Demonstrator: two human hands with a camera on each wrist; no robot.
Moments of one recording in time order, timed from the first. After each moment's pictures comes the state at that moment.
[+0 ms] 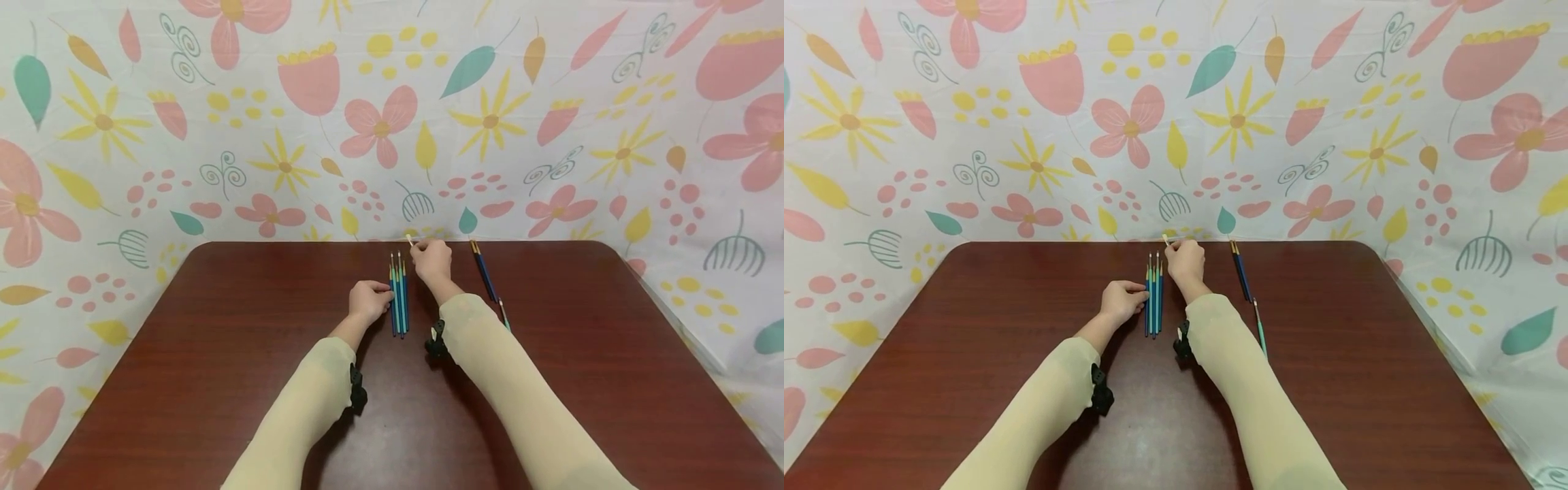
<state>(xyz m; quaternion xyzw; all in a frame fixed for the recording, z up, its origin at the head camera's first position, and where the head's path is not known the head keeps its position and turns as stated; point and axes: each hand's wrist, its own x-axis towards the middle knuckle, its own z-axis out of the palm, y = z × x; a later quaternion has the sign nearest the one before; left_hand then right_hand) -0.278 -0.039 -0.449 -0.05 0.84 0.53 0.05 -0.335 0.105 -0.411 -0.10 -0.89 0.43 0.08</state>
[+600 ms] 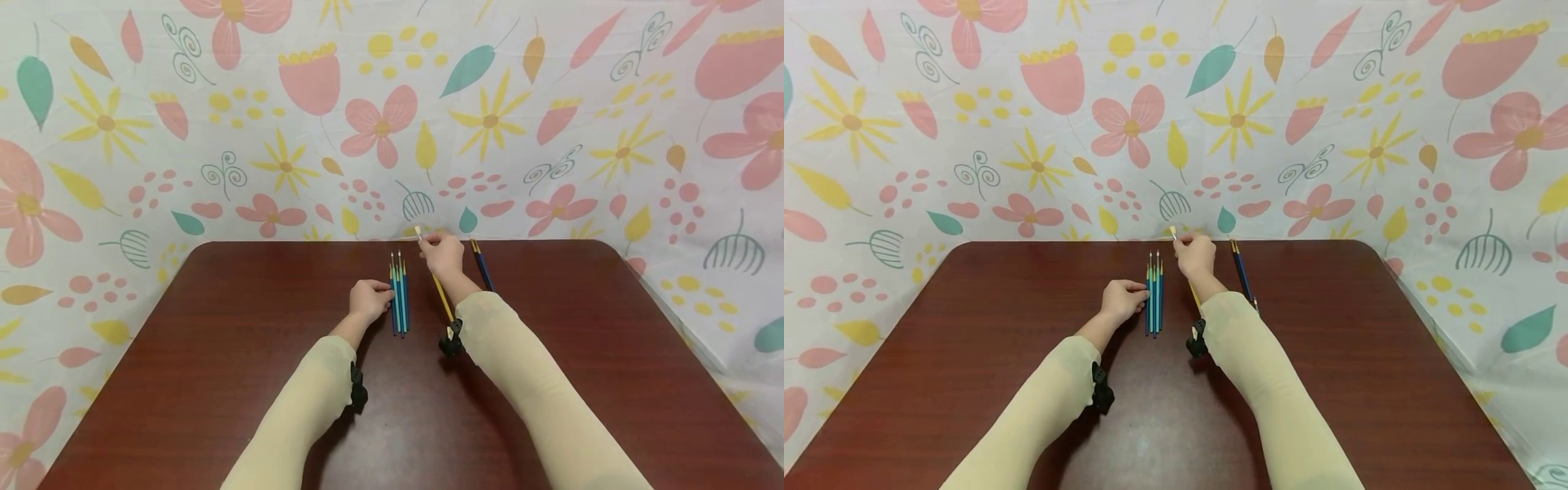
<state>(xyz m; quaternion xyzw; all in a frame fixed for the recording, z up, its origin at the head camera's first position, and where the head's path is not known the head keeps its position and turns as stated) -0.276 -0.038 -0.446 -0.05 0.85 0.52 0.05 -0.329 0.123 -0.397 -0.09 -0.86 0.50 0.09</state>
